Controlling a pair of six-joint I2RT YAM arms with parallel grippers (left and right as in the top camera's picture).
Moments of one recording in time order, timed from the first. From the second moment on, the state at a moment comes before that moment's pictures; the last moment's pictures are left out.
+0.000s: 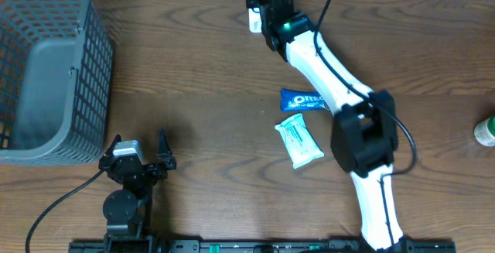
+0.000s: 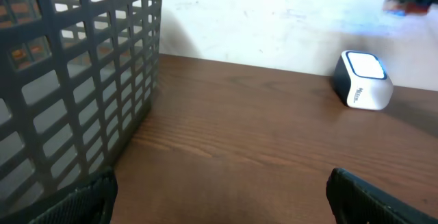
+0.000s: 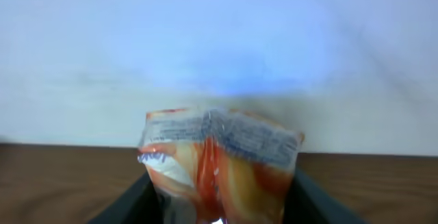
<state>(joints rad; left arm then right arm) 0.00 0.03 0.02 -0.12 -0.08 -0.11 0.47 2.35 2.04 -0.03 0.36 0.19</state>
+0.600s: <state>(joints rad) 0.00 0.03 0.02 -0.12 -0.08 -0.11 0.46 2.59 2.03 0.18 0.39 0.05</state>
